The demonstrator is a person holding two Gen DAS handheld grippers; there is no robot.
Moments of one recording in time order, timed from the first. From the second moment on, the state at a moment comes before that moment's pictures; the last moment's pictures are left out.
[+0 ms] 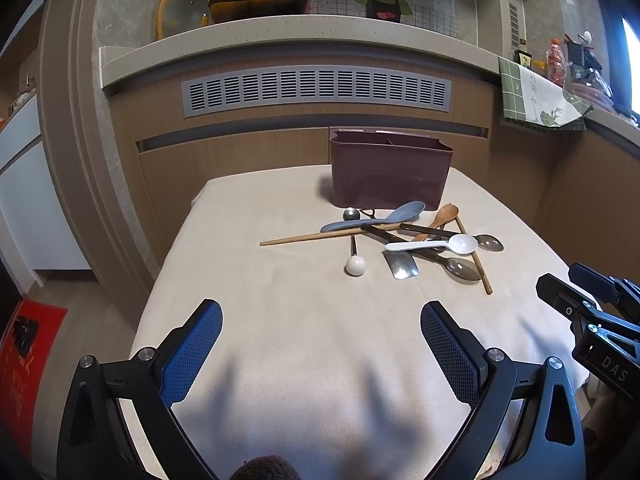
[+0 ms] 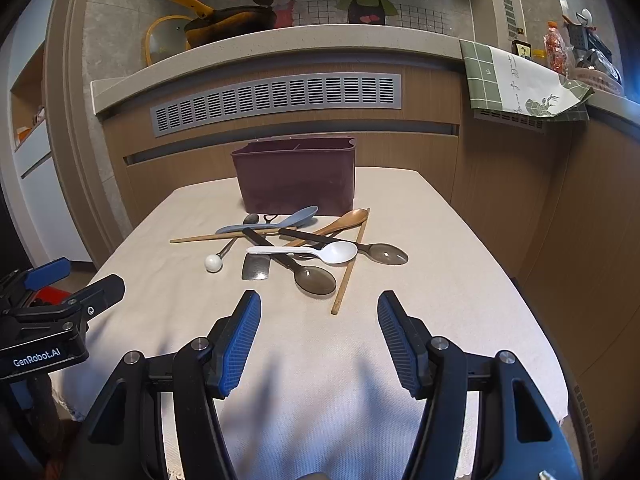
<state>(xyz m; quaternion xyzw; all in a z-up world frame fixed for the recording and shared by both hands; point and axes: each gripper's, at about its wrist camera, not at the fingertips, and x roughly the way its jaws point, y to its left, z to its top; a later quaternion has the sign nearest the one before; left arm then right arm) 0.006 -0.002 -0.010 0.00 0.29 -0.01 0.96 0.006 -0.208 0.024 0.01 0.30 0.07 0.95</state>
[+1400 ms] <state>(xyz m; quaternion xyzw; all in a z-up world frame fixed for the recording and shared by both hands) 0.009 0.002 -0.013 -0.01 0.30 -0.01 0.95 0.007 -0.210 0.021 0.01 0.31 0.07 0.95</state>
